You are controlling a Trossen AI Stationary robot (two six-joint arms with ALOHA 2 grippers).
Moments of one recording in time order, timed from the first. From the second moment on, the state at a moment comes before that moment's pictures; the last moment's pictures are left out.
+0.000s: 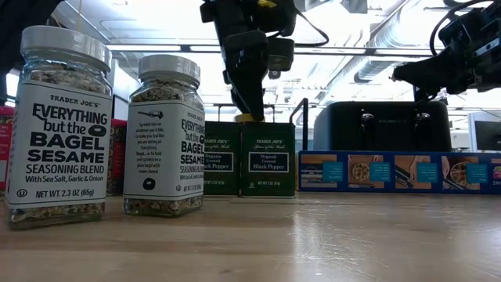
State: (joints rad) left arm 0.09 2.04 1.75 -0.98 0.11 0.07; right arm -0.05 0.03 0.01 0.01 -0.01 0.02
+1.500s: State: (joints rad) left arm 0.15 2.00 1.73 -1.14 0.10 -0.61; right arm -0.05 0.03 0.01 0.01 -0.01 0.02
